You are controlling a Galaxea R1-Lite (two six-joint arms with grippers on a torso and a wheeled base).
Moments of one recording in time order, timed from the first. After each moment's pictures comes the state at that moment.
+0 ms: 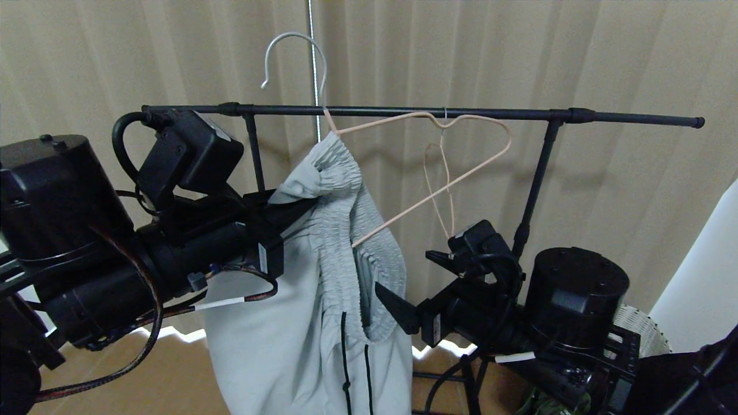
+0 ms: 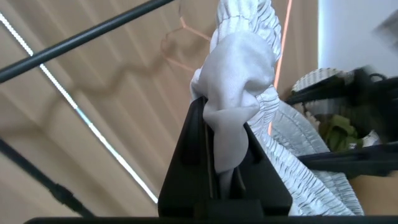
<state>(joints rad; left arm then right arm) -0.56 1.49 -0.68 -0.84 -0.16 0.32 0.80 1.86 -0.58 -1.12 -0.14 0.04</state>
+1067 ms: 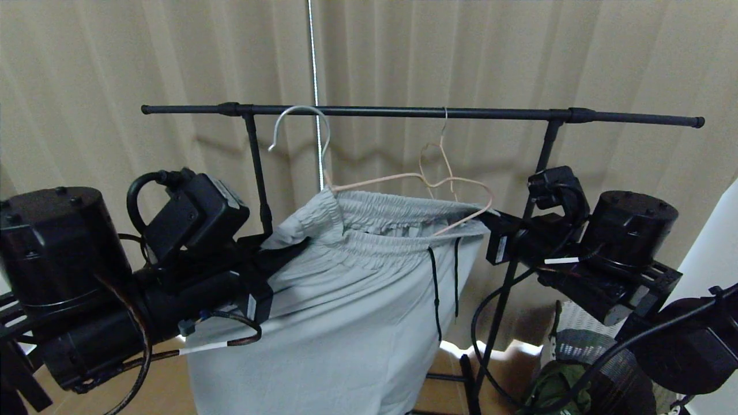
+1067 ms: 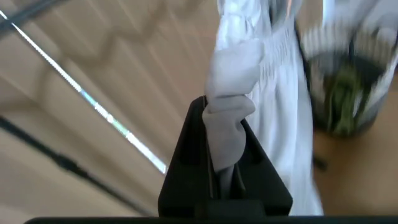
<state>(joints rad) -0.53 1.47 -0.54 -0.82 -0.17 0.41 0.42 1.83 -0.66 -1.12 -0.13 0.04</state>
